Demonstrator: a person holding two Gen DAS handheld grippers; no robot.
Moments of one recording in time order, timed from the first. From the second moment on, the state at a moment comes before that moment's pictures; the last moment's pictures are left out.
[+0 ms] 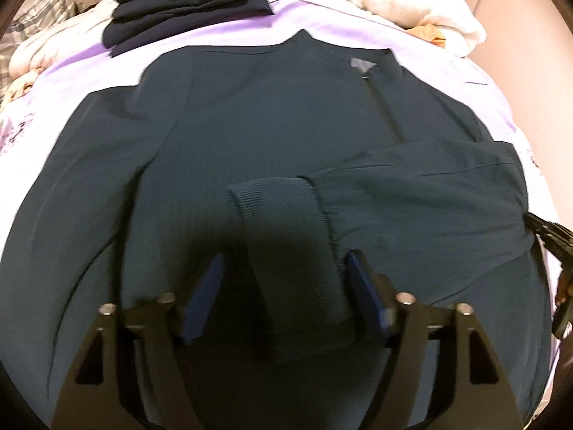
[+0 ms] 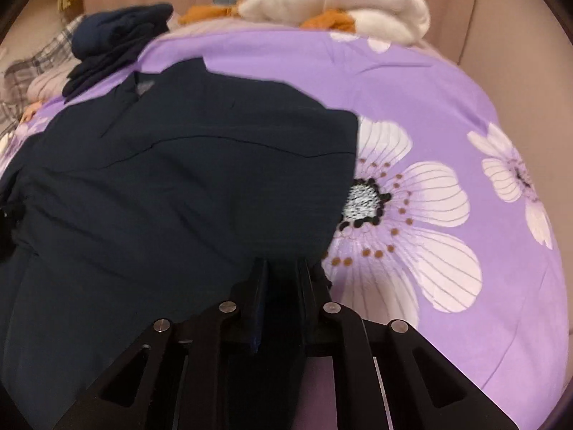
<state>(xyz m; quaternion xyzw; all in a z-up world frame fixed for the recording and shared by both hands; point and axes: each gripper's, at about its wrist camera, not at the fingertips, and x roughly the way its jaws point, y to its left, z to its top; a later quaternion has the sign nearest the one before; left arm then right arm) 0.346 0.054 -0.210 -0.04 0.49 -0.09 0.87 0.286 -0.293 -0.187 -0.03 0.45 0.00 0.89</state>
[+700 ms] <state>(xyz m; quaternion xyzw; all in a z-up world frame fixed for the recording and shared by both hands) 0.036 0.277 -0.178 -0.41 0.39 0.01 0.83 0.111 -0.186 -0.150 0.14 0.40 0.14 0.89</state>
